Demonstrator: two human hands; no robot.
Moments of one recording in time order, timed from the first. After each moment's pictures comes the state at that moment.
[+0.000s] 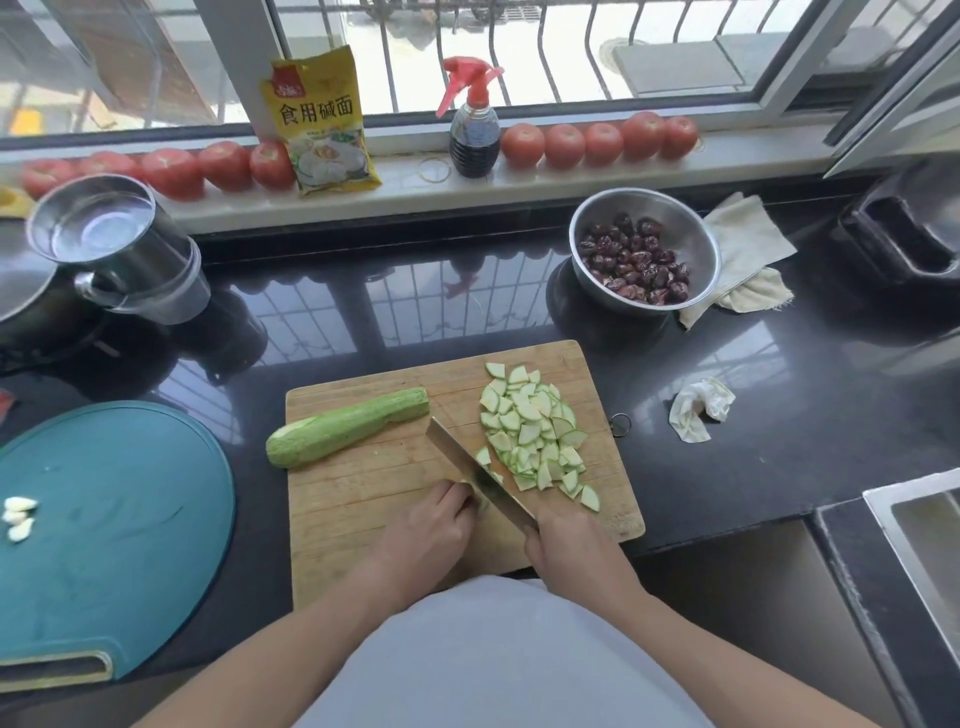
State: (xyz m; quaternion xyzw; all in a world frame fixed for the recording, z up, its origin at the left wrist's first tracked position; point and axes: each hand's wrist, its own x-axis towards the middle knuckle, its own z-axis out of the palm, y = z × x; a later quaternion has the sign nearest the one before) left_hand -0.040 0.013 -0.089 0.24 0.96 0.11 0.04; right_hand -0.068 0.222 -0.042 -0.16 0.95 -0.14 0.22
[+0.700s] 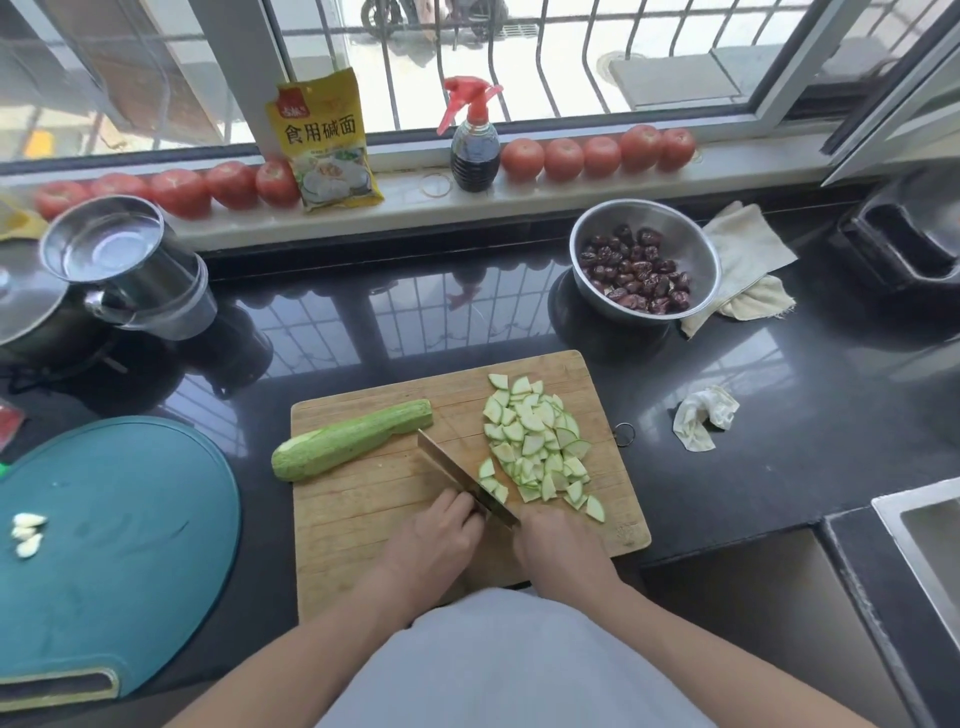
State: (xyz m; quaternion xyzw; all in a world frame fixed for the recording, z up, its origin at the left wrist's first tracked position) left_hand -0.044 0.015 -0.076 0.23 0.97 0.09 0.06; right_hand -0.078 0.199 -0.053 -0.14 0.96 -0.08 0.23
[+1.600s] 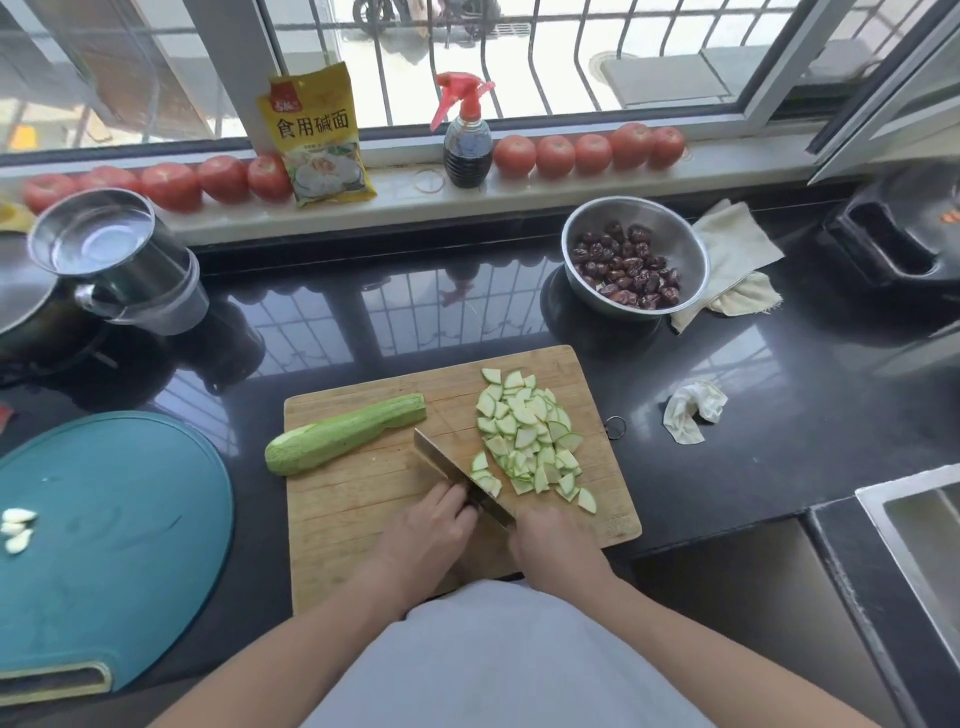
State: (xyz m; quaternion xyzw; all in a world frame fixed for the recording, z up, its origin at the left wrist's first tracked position) left_hand -0.043 0.016 -0.069 0.21 0.97 0.10 0.09; right_hand -0.073 0.202 -0.050 -0.14 0.95 -0.06 0.26
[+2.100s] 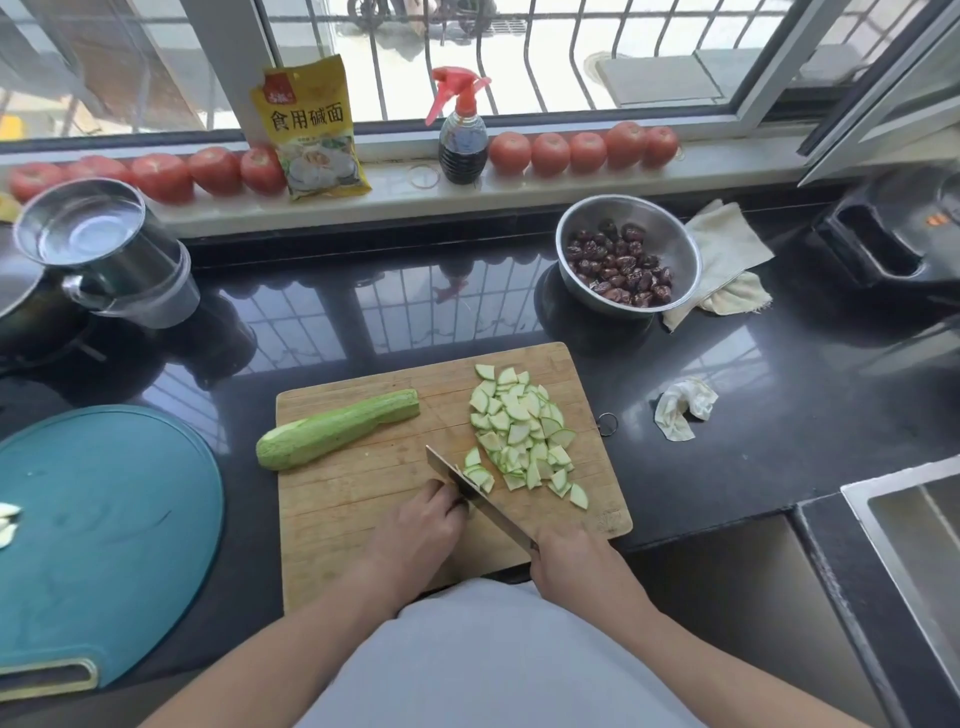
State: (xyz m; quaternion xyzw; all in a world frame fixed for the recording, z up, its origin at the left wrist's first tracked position) left_hand -0.037 0.018 -0.073 0.19 0.97 0.10 0.09; right_hand -0.048 0.233 -0.039 -0.16 0.95 -0.06 0.26
